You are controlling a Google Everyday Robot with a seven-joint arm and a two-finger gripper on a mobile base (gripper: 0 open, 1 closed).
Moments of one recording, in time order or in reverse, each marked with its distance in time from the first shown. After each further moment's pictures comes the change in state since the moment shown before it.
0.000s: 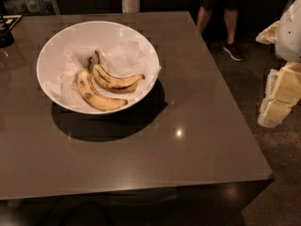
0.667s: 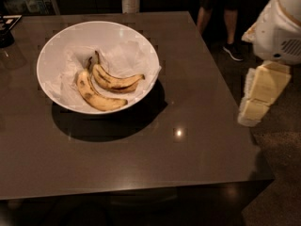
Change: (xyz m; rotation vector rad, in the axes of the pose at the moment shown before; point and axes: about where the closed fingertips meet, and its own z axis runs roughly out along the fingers) arm -0.026 0.004 0.004 0.009 0.035 0.002
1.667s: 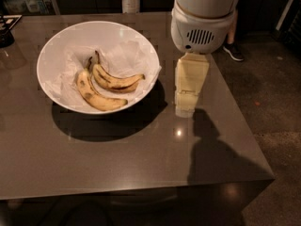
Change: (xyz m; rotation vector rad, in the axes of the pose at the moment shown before) arm -0.110 0.010 0.018 -0.030 0.096 -0.106
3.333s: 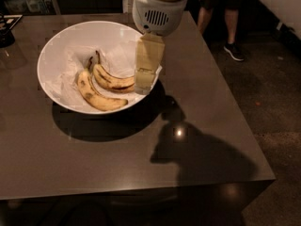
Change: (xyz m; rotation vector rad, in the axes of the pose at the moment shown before) arm -0.080 -0.035 0.004 -0.001 -0.145 -0.023
